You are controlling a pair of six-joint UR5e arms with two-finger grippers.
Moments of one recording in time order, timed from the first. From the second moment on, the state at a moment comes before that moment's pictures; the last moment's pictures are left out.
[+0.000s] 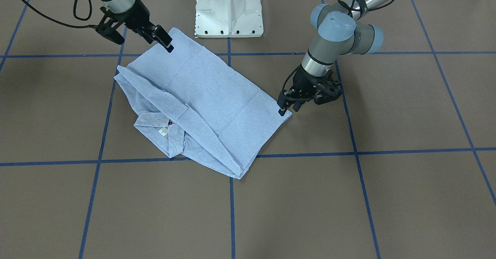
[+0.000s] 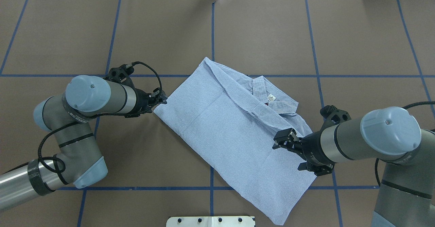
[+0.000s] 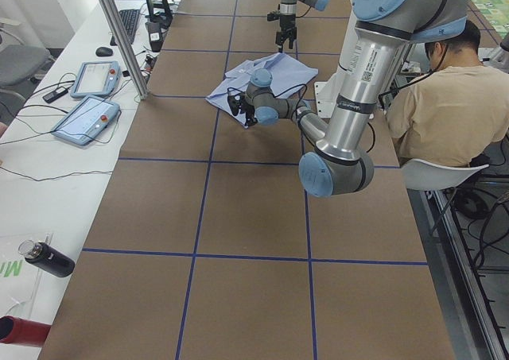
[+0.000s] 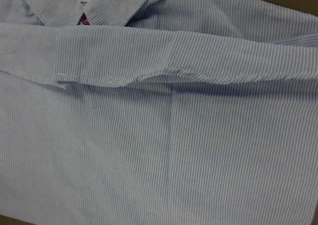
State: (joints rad) left arm -0.55 -1.97 -1.66 -2.16 -1.78 -1.72; right arm 0.44 -1.49 2.15 -1.19 1.94 2.00
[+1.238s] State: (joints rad) left arm -0.54 -1.98 -1.61 -2.16 -1.78 -1.72; right arm 0.44 -1.49 2.12 -1.19 1.94 2.00
